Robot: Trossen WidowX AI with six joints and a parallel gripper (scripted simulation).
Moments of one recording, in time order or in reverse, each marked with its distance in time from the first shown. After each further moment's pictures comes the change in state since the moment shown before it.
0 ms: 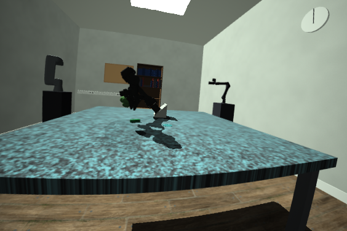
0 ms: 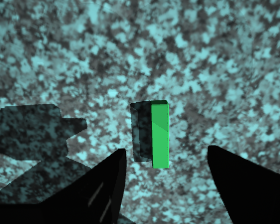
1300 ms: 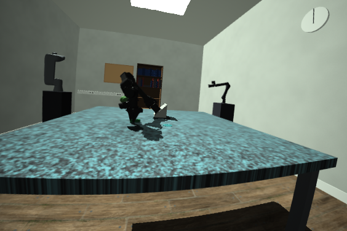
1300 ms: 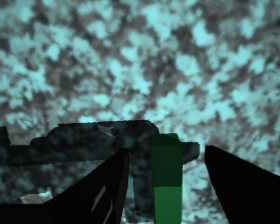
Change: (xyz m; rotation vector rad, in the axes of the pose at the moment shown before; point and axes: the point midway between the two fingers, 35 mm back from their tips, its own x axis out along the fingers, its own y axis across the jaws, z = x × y) arm 0.076 -0.001 0.000 0.014 -0.001 -0.006
